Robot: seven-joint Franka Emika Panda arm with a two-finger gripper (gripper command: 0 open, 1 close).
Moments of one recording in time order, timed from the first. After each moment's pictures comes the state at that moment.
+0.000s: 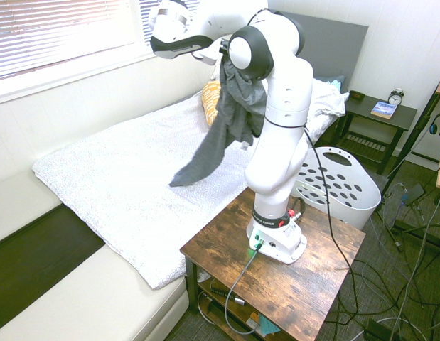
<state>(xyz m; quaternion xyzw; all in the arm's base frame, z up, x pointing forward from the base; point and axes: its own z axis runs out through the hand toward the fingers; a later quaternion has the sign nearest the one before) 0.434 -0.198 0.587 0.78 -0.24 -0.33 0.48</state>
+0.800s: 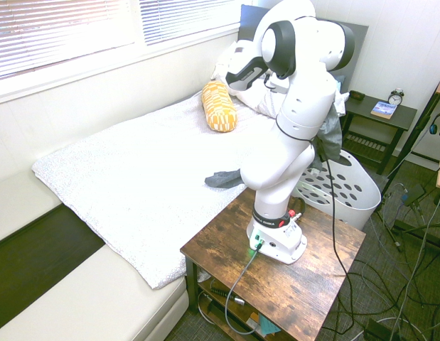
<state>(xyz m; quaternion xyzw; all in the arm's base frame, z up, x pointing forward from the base) 0.213 -0.335 0.455 0.69 -0.28 -0.51 0.44</state>
